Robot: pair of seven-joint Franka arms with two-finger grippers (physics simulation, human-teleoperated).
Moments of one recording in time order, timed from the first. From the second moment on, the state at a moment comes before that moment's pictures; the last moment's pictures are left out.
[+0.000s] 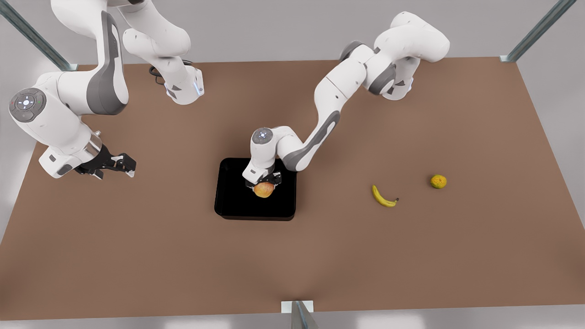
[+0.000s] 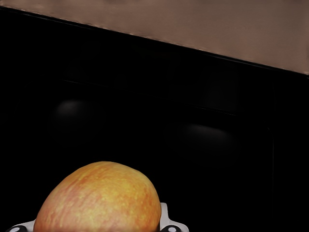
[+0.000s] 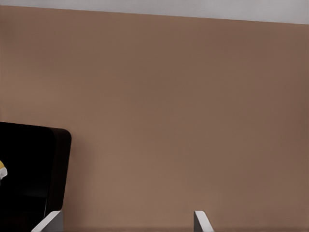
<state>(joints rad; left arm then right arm) -0.86 1.11 -0.08 -0.95 0.28 2.26 -1.20 -0.01 0.06 0.04 -1.67 -0.02 1.80 -0.02</state>
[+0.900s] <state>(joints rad) -0.05 0.30 -0.07 -1.44 0.07 1.78 -0.51 0.29 0.27 0.10 -1.75 0.06 1.91 0.27</state>
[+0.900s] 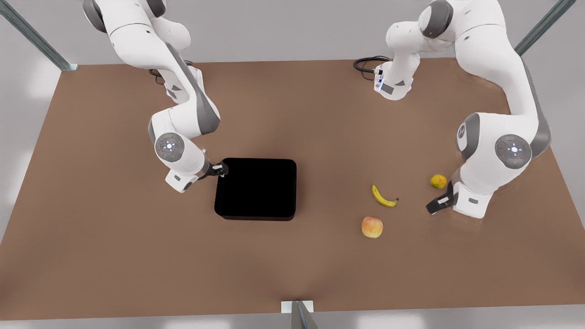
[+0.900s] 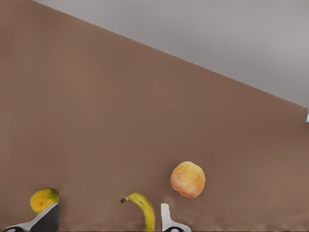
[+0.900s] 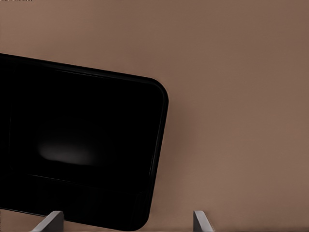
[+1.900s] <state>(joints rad) -0.03 0.20 -0.06 -1.60 0.04 1.73 -0.09 0.29 0.43 0.10 -2.00 0.10 2.40 0.43</state>
